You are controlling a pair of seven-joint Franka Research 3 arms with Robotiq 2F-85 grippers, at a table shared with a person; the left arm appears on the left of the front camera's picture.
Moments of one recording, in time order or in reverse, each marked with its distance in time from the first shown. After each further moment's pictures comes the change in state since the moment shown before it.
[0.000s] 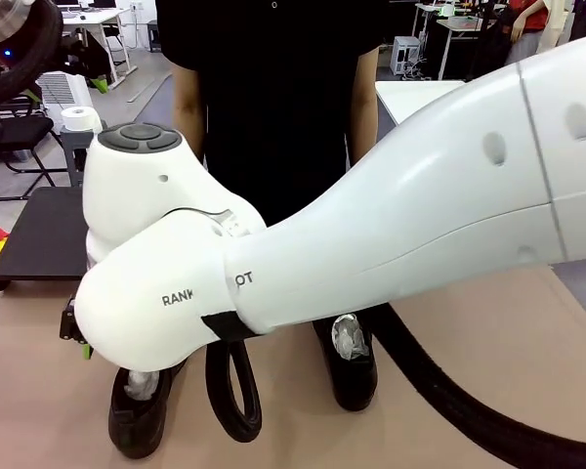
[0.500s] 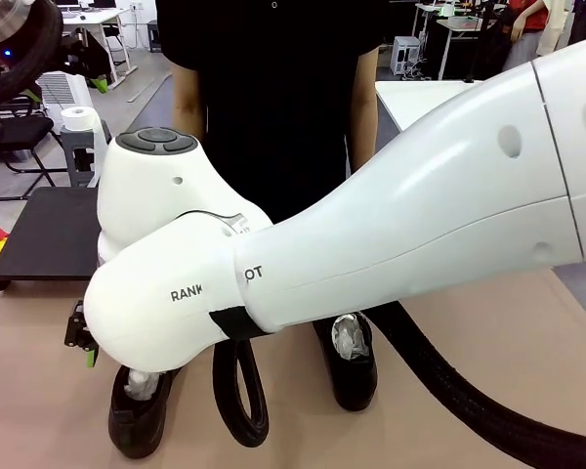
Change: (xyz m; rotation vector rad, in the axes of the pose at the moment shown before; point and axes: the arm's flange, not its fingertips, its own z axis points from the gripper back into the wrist) left arm 0.000 0.000 0.000 0.000 0.000 0.000; right arm -0.001 -0.008 -0.003 0.007 0.030 0.014
